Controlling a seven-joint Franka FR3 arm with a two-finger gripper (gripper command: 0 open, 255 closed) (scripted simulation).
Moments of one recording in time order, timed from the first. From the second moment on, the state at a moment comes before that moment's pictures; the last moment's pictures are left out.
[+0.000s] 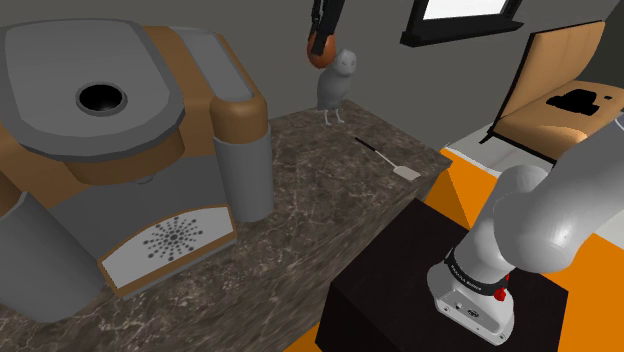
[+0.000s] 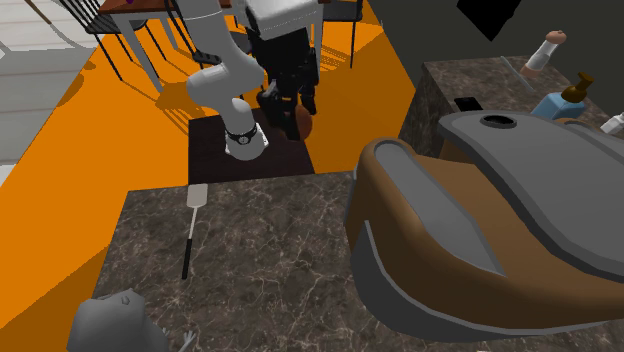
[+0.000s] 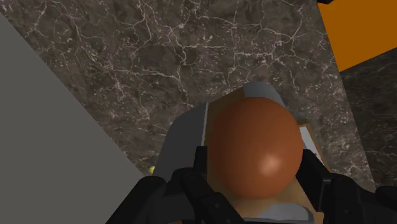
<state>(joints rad) 0.28 -0.27 -0.03 -1.71 0.11 1.62 -0.66</state>
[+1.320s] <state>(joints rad) 0.09 -0.04 -0.37 -1.43 0.18 1.49 -1.17</state>
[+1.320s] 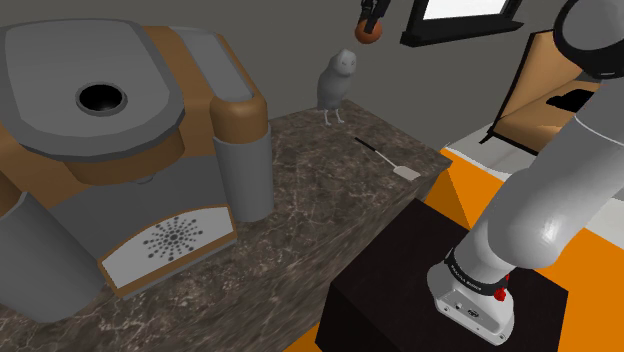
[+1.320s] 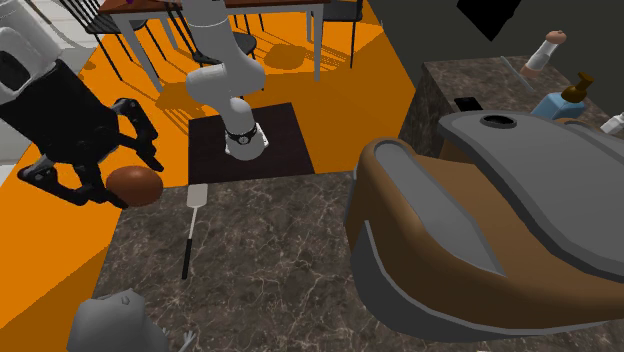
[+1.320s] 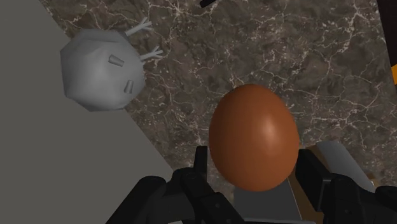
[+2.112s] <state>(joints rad) 0.04 0.00 -0.42 -1.50 0.20 1.58 -1.28</state>
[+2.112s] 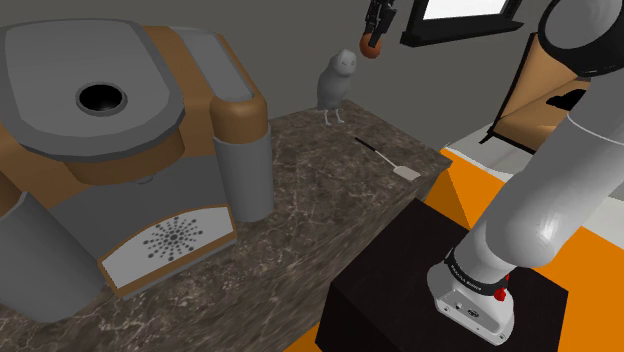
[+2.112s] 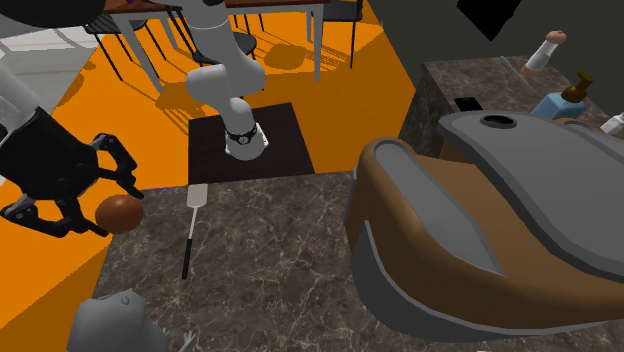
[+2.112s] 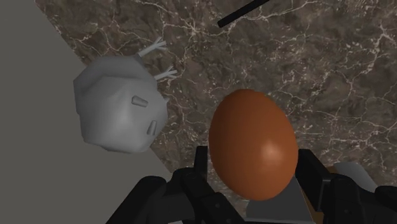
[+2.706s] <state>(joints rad) 0.05 -0.04 -0.41 -1.66 0.19 1.70 -1.29</state>
